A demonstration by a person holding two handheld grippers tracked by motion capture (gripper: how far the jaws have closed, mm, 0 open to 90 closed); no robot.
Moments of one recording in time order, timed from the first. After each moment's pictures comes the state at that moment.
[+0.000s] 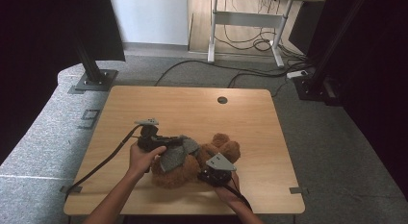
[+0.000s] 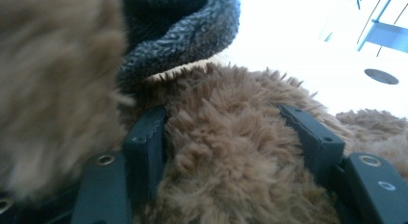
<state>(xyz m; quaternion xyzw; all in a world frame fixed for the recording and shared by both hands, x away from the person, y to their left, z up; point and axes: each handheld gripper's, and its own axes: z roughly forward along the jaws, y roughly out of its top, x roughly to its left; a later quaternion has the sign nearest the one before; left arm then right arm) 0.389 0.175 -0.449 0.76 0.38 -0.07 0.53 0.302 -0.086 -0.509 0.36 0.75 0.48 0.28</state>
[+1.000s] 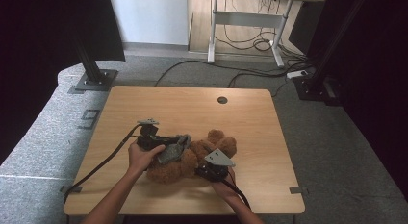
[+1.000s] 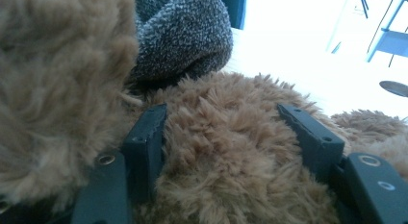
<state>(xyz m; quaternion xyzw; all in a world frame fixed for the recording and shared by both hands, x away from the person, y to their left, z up) 0.400 0.178 -0.465 0.78 0.41 -0.03 0.48 0.315 -0.080 -0.512 0.35 0.73 0.52 0.27</state>
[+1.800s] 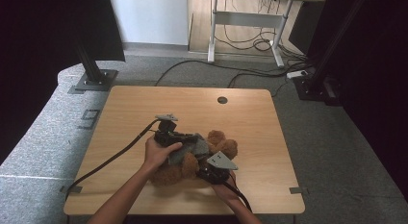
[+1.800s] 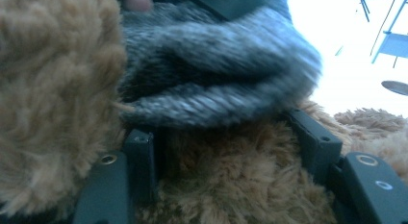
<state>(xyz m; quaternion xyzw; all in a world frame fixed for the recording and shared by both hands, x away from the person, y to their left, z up) 0.405 0.117 -0.443 0.80 0.35 -0.07 0.49 0.308 -0.085 -0.516 0.36 0.72 0.53 0.26</state>
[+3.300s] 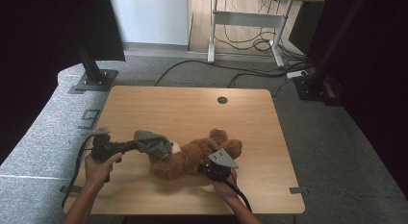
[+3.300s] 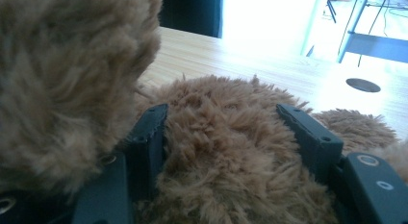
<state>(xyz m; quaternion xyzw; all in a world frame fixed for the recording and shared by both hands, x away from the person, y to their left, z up) 0.347 0.304 -0.456 0.72 0.43 -0.01 0.55 0.317 -0.088 -0.516 0.39 0.70 0.52 0.30</state>
